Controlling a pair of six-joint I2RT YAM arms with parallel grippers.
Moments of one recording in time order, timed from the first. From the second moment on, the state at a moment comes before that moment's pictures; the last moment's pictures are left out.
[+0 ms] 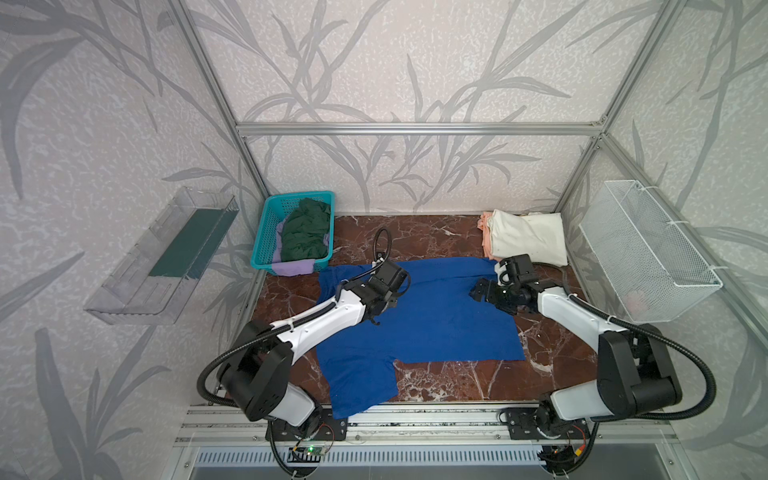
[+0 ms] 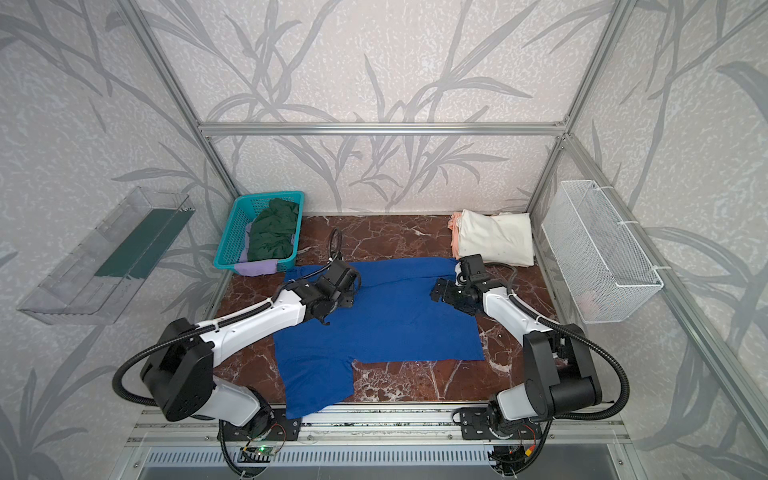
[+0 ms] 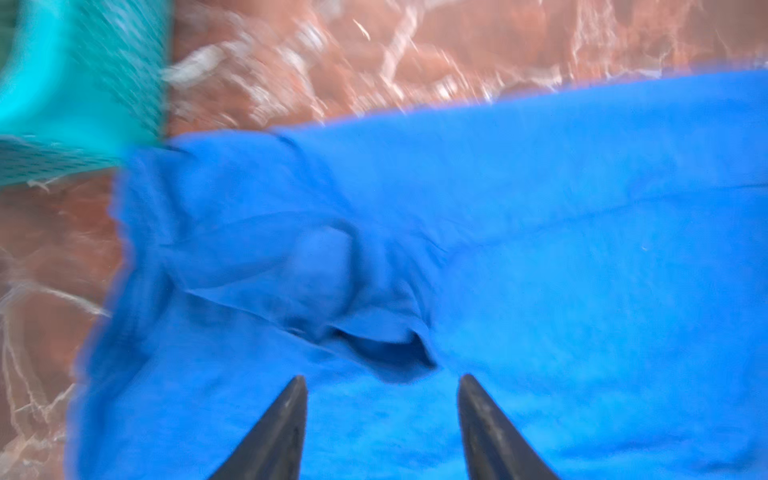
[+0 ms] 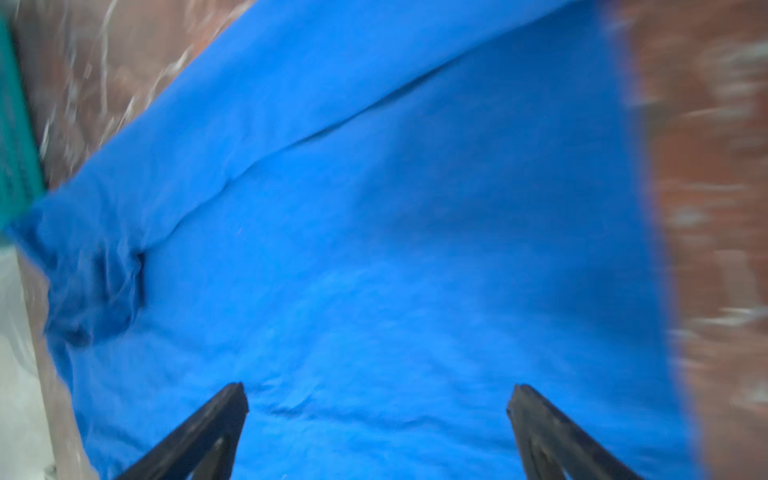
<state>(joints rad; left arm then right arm) -0.64 1.46 1.00 -0.50 -0.47 -0.55 0.30 1.47 0.86 -0.42 -0.28 0.53</state>
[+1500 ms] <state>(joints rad) -0.29 1.66 0.84 -0.20 -0.18 -0.66 0.90 2.21 1.72 -0.55 -0.06 -0.04</state>
